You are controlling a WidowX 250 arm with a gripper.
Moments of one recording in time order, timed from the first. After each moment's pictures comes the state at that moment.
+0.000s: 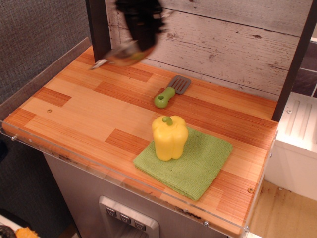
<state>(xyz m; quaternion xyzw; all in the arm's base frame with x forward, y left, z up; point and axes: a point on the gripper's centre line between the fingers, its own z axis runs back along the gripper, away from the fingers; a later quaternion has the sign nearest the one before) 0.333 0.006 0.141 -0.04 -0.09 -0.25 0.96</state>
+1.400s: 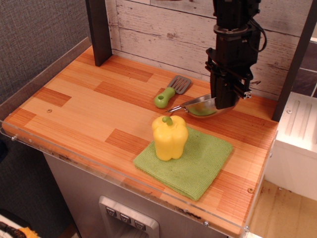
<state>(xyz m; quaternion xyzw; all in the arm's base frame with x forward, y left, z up) 0.351 -0.090 0.062 -0.08 0.01 -0.37 0.93</state>
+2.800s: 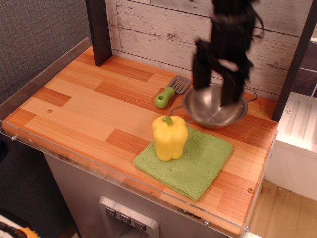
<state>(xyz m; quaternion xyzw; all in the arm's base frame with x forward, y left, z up) 0.335 -0.057 0.101 -0.04 0.00 -0.23 0.97</state>
